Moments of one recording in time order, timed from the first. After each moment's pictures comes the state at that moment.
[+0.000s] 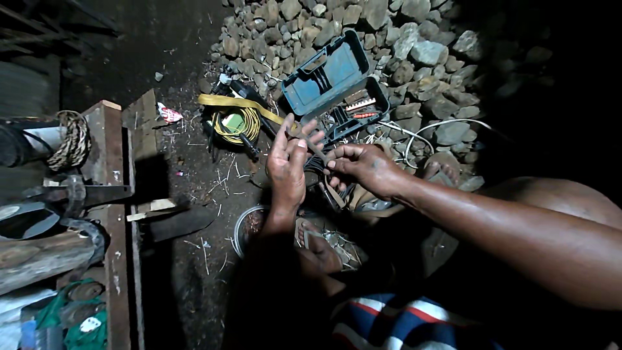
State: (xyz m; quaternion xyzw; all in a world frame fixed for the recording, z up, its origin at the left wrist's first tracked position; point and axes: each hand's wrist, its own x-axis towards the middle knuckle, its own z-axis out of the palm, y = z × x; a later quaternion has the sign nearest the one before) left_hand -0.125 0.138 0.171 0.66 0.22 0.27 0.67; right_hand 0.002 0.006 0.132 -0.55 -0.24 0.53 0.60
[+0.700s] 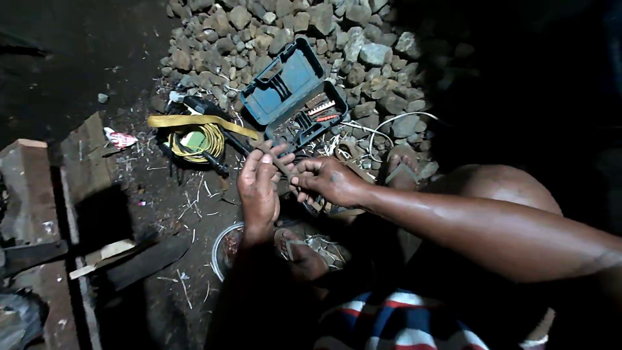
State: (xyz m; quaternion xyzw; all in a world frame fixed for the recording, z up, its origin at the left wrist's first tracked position) left_hand -0.104 0.137 0.143 0.62 0.23 0.24 0.72; right_hand 0.008 0.004 0.119 -0.56 -0.24 0.54 0.58
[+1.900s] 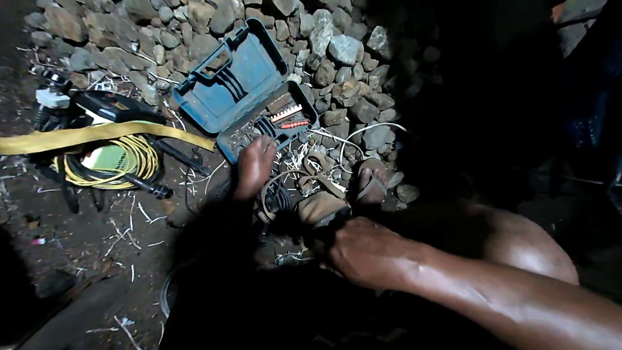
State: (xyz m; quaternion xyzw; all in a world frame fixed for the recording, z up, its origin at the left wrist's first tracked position) left_hand 0.056 0.221 -0.026 0.88 0.29 -0.08 0.38; right_hand 0.071 -0.040 0.113 -0.67 -0.60 0.43 0.08
